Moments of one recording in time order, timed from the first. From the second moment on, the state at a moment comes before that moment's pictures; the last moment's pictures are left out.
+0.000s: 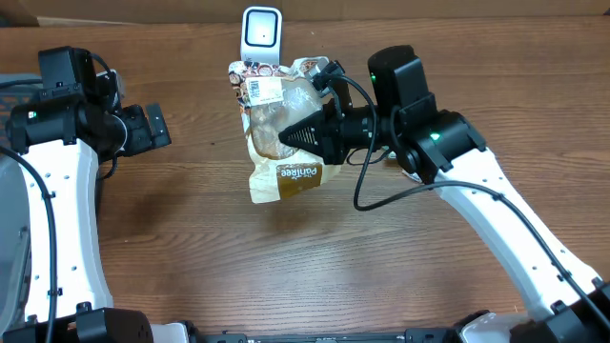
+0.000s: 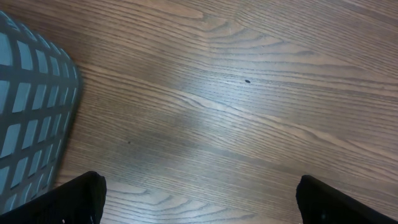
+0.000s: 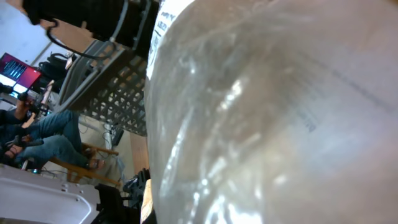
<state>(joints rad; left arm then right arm) 0.22 1.55 1.58 -1.20 0.07 -0.13 0.48 1.54 1.41 -0.49 -0.88 0.14</state>
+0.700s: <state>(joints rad) 0.22 1.55 1.58 -1.20 0.07 -0.13 0.49 1.62 1.75 -0.67 -0.38 0.11</state>
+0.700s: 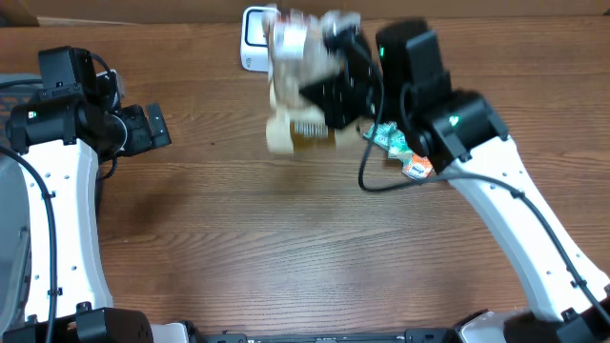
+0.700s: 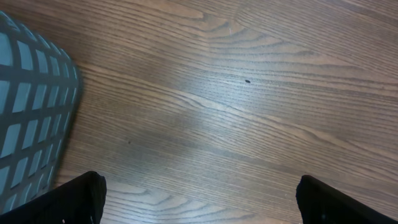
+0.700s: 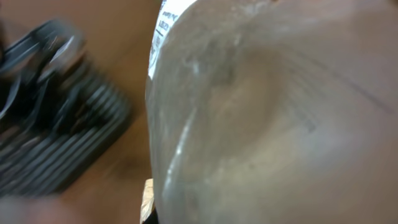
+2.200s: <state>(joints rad) 0.22 1.55 1.58 -1.20 0.07 -0.13 0.59 2.52 1.97 0.27 0.61 -1.21</state>
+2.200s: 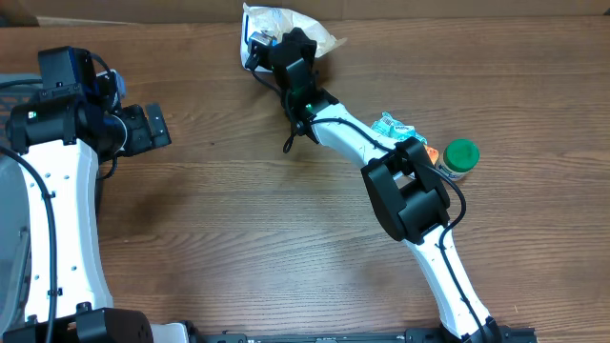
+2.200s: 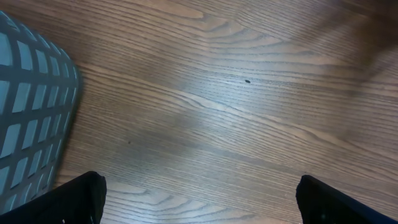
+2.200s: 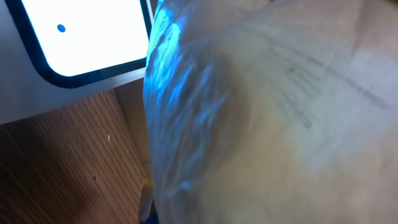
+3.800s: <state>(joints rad) 0.22 1.55 1.58 -1.20 0.07 -0.13 0.59 1.83 1.97 -1.02 0.08 0.06</state>
